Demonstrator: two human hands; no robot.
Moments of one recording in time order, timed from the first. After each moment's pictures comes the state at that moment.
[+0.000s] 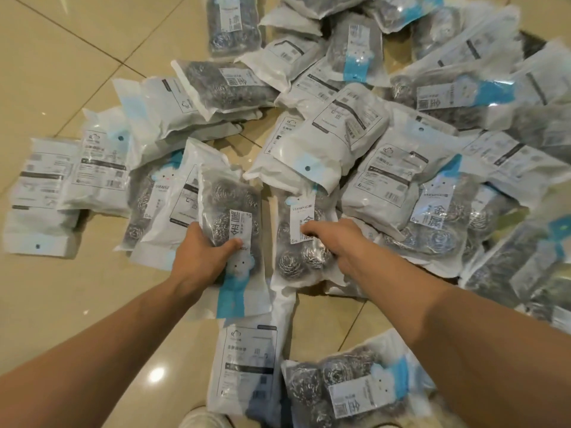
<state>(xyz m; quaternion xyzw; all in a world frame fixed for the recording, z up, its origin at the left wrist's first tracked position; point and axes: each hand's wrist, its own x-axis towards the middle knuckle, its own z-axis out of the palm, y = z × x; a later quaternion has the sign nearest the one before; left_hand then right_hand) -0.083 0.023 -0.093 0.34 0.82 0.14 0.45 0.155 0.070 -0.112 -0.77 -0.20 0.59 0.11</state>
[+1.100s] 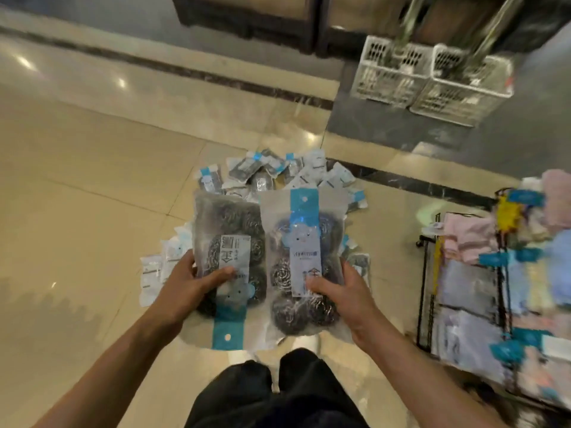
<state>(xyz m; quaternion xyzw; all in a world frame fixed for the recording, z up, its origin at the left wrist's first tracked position) 0.014 -0.093 0.701 0.44 0.62 0.20 0.61 0.286 -0.176 0.665 -0.64 -0.21 0.61 0.41</state>
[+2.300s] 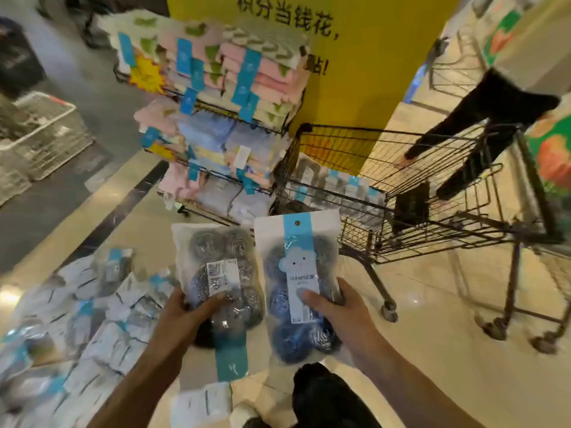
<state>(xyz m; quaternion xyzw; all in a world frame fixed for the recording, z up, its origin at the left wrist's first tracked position) 0.132 -0.193 0.699 0.67 0.18 -0.19 0.70 0.087 -0.469 0.731 -0.67 0.28 0.13 0.68</state>
